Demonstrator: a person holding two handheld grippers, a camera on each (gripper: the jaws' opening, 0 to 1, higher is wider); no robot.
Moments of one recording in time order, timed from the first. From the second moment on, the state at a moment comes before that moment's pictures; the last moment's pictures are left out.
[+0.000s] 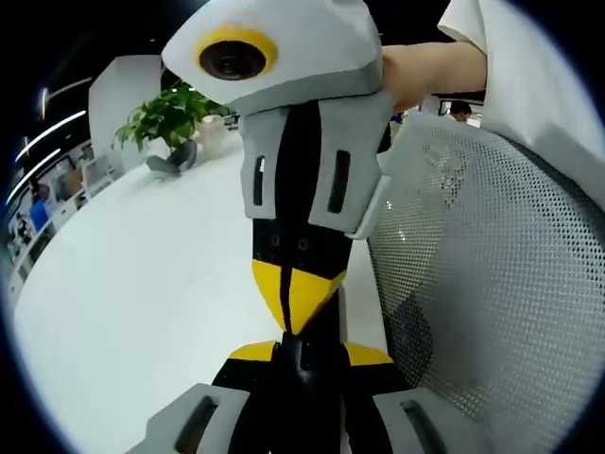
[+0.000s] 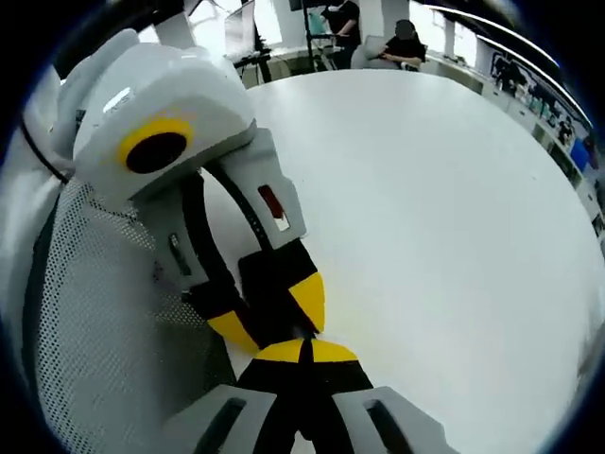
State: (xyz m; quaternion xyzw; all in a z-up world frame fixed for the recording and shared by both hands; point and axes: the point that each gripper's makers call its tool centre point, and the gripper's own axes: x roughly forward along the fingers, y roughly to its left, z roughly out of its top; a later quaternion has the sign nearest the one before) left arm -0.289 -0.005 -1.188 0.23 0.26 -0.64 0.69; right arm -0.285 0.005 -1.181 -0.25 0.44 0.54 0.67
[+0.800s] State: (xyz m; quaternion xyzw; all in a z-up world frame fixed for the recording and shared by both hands) left arm -0.288 -0.005 -1.188 0.22 0.26 -0.64 0.69; right arm -0.291 0.016 -1.182 -0.31 0.41 0.54 0.66
